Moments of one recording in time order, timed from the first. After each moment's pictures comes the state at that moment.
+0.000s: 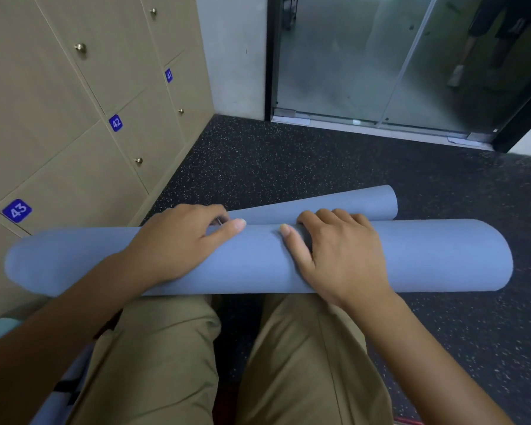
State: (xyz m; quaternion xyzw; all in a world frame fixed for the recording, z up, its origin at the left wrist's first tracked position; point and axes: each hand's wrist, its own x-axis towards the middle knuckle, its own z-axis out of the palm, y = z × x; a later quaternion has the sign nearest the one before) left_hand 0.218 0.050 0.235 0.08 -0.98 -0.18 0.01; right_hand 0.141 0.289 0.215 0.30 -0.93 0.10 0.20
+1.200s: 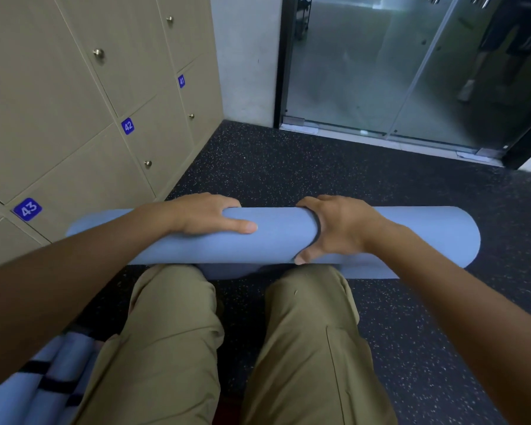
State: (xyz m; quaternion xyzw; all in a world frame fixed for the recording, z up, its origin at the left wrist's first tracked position) left_hand 0.139 0.004 0.225 0.05 -0.96 -0.20 -0.20; right_hand 0.038 0.272 0.235 0.41 -0.90 0.00 -0.13
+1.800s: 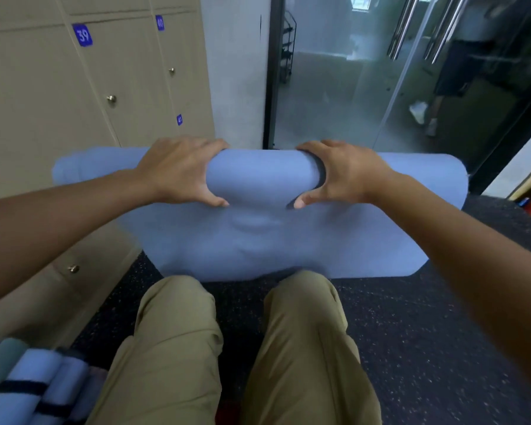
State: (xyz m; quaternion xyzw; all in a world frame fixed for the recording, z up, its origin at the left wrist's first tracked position) left_hand 0.162 -0.005 0.335 -0.01 -0.99 0.07 0.14; right_hand 0.042 0.281 0.357 0.41 -0.91 0.04 0.04
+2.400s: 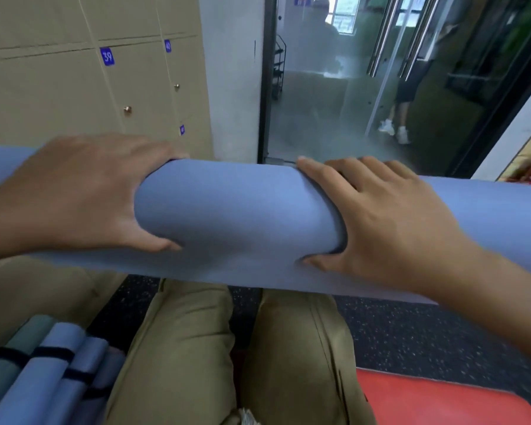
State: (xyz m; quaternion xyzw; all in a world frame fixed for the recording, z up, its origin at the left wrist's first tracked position) left_hand 0.400 0.047 0.412 0.02 -0.99 0.02 0.12; right_hand 0.293 0.370 0.399 0.44 -0.85 -0.04 0.28
